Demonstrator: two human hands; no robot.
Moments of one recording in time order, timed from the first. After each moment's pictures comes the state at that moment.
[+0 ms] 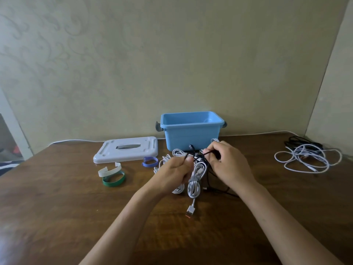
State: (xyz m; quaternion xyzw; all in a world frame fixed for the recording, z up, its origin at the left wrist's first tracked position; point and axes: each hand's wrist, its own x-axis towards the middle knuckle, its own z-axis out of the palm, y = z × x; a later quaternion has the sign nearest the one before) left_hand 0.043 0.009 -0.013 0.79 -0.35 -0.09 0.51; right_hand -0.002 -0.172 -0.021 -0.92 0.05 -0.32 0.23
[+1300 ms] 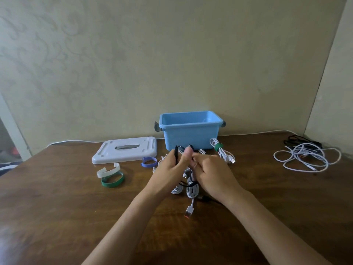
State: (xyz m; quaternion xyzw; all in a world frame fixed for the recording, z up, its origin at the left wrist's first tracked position) left_hand 0.047 0.003 -0.021 0.77 -0.32 -0.01 0.56; right_hand -0.013 -0.136 -0.021 -0.93 -0.05 -0.26 0.27
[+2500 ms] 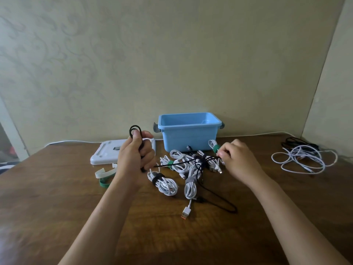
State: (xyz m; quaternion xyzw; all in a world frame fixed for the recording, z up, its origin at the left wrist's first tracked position) left_hand 0.070 0.044 0.011 0.46 -0.16 -0.06 0.87; right_hand 0.001 -0.215 -0.019 -0.94 0.10 -0.26 0.21
